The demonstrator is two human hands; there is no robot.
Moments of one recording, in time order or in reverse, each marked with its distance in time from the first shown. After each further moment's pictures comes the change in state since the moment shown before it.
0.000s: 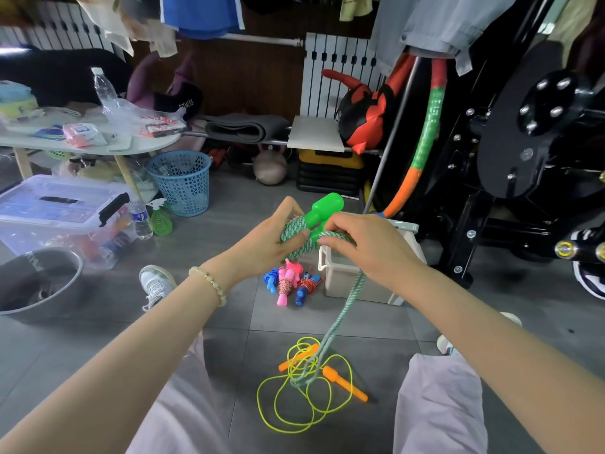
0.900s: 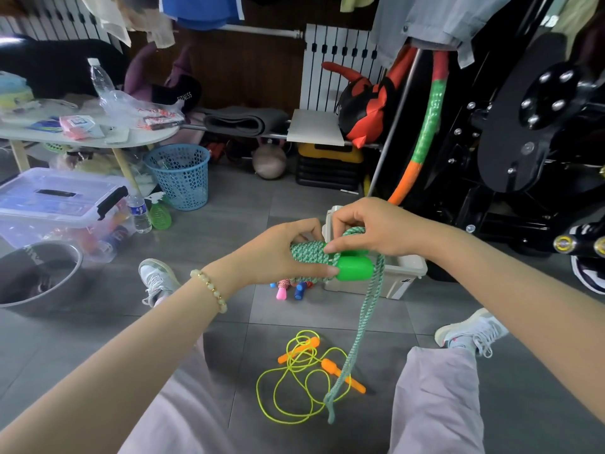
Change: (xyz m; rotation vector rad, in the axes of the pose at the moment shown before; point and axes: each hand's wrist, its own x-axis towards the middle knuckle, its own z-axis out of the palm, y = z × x) left_hand -0.017 0.021 0.010 -0.049 -0.134 0.011; right_hand 0.015 0.012 -0.025 0.246 -0.379 -0.018
